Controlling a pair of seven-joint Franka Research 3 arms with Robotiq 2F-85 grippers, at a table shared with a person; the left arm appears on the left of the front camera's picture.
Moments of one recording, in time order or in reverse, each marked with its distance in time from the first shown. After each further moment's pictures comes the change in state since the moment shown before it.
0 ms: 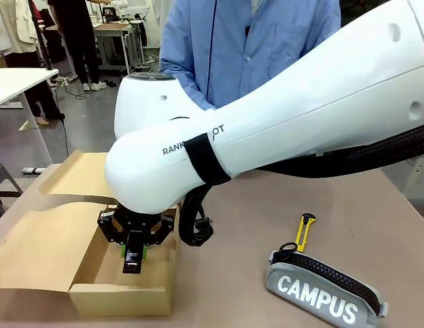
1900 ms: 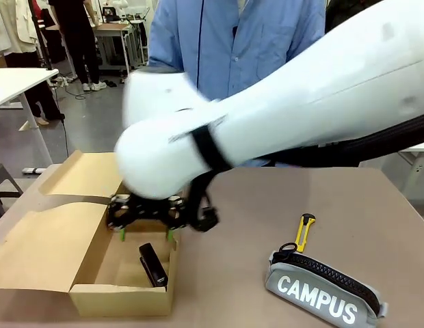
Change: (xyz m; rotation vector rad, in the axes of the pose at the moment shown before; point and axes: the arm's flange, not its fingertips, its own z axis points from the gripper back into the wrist) left arm 0.000 0.000 0.000 0.000 0.000 0.000; right arm 0.018 -0.027 0.022 -0.004 -0.010 0.058
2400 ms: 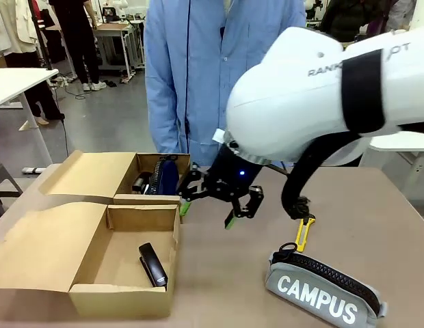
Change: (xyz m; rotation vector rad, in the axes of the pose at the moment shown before) left arm 0.000 0.000 0.000 0.000 0.001 0.000; right arm -0.035 -0.117 0.074 0.194 -0.033 -0.125
